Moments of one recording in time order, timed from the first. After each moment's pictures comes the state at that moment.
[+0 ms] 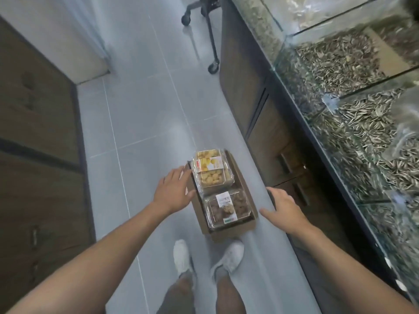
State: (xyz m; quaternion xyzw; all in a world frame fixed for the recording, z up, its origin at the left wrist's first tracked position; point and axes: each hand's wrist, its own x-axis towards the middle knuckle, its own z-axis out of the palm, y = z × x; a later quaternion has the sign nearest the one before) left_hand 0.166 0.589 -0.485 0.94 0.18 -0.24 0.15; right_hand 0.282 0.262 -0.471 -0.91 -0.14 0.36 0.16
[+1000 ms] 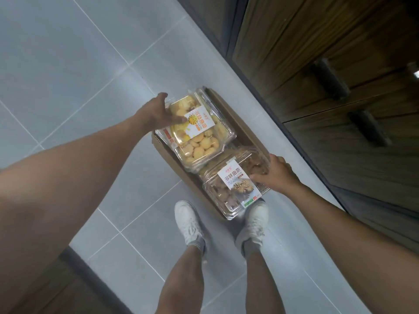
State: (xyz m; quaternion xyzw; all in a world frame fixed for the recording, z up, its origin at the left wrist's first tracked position) left_hand 0.407 0.692 -0.810 0.88 0.18 -0.37 0.26; right_hand 0.298 0.320 -0.817 -0.86 0.12 0.47 0.15
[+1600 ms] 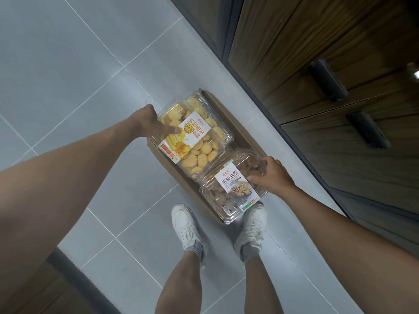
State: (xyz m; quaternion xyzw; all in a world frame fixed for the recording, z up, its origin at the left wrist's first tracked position) left_hand 0.401 0.704 -0.813 0.84 0.20 -0.43 0.24; right_hand 0.297 0.322 -0.831 -0.87 0.15 0.44 0.19
